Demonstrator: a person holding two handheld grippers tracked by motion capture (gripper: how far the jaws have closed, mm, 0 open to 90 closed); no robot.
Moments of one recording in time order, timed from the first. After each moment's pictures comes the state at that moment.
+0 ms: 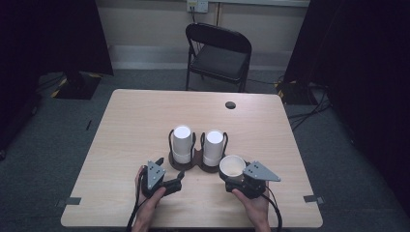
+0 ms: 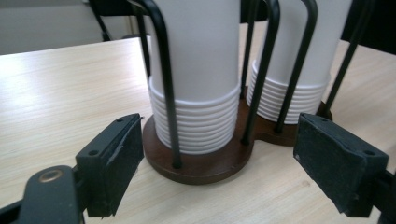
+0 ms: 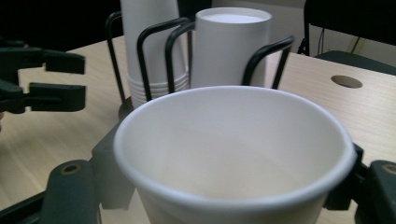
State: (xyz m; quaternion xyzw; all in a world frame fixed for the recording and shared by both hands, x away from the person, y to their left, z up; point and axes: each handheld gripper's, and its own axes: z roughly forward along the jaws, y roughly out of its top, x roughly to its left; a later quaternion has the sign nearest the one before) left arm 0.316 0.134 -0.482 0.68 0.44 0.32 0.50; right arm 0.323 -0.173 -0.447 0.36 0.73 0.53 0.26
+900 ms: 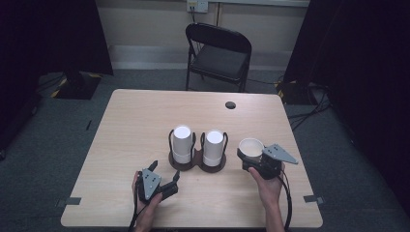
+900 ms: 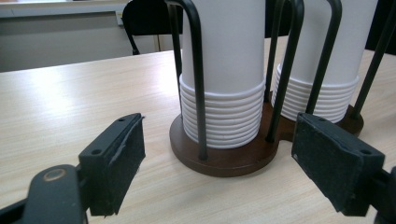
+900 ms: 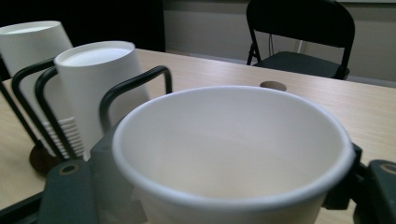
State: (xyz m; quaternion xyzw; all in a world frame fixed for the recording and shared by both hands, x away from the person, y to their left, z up) left arm 0.303 0.140 -0.496 0.65 0.43 0.36 0.51; right arm 0.370 -0.218 -0.435 0.42 0.68 0.52 0.30
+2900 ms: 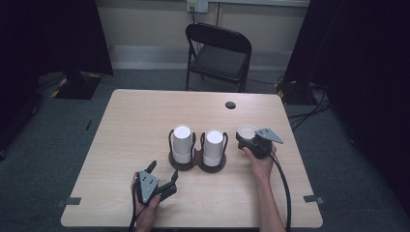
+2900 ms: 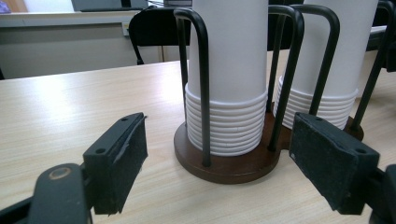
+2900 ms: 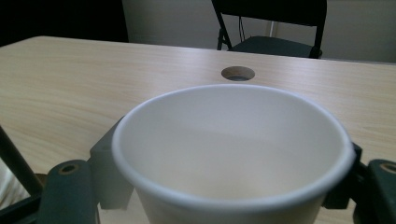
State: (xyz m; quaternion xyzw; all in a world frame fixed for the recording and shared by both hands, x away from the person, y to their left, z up) left arm 0.299 0.143 -0.497 0.63 0.43 0.37 0.52; right arm 0.461 -0.217 -0.483 0.47 0.66 0.49 0.32
